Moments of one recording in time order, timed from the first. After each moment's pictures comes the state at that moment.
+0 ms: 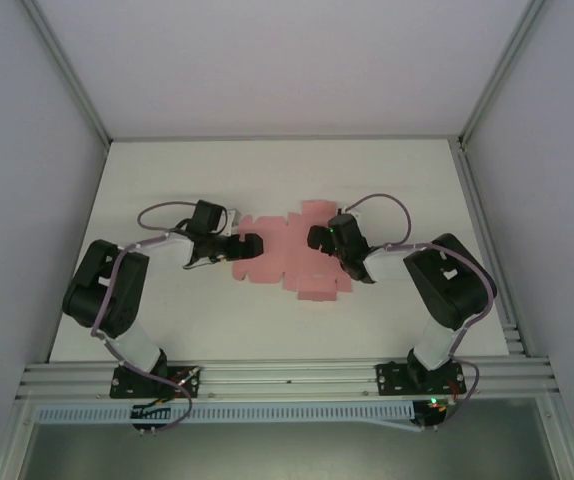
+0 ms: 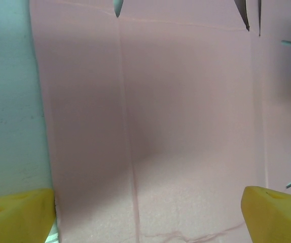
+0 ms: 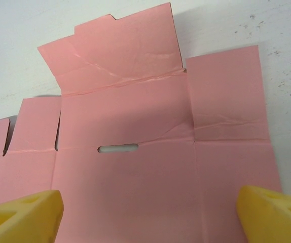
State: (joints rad) left arm -0.42 1.68 0.82 -0.10 0.40 -0.45; right arm 0.57 1.74 0.70 0.31 0.18 0.66
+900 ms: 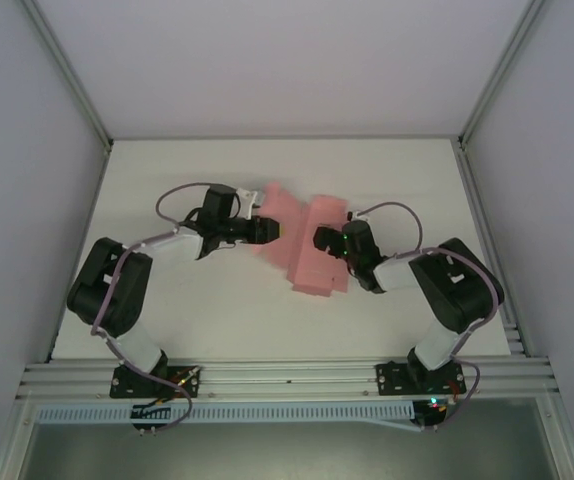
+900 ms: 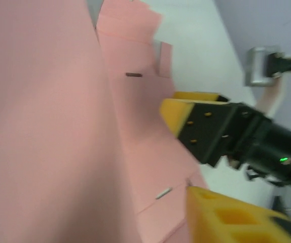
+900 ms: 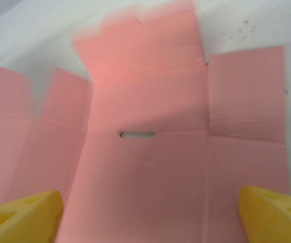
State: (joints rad) left arm -0.50 1.67 0.92 0.06 0.59 -0.43; right arm 0.53 1.68 0.56 0.50 0.11 0.67
